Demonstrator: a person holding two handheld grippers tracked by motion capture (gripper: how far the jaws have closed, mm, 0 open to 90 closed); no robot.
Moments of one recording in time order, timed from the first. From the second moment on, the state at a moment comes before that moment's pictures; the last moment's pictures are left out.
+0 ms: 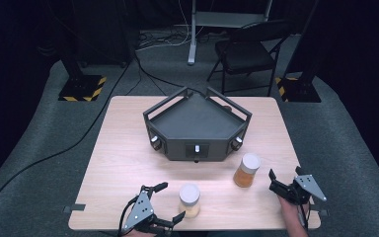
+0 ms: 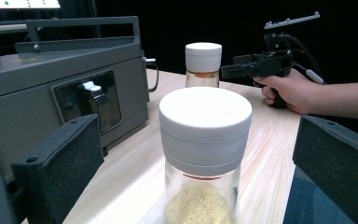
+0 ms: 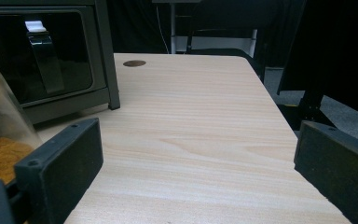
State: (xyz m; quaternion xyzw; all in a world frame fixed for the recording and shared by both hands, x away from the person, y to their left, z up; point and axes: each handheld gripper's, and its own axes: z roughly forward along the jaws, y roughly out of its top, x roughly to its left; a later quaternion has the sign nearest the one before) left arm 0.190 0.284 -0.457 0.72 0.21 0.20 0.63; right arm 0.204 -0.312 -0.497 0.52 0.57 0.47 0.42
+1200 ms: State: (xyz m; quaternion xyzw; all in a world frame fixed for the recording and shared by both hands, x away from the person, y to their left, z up) left arm 0.209 0.255 -0.455 0.72 0.21 0.20 0.63; right arm 0.206 -0.317 -0.497 0.51 0.58 0.48 0.42
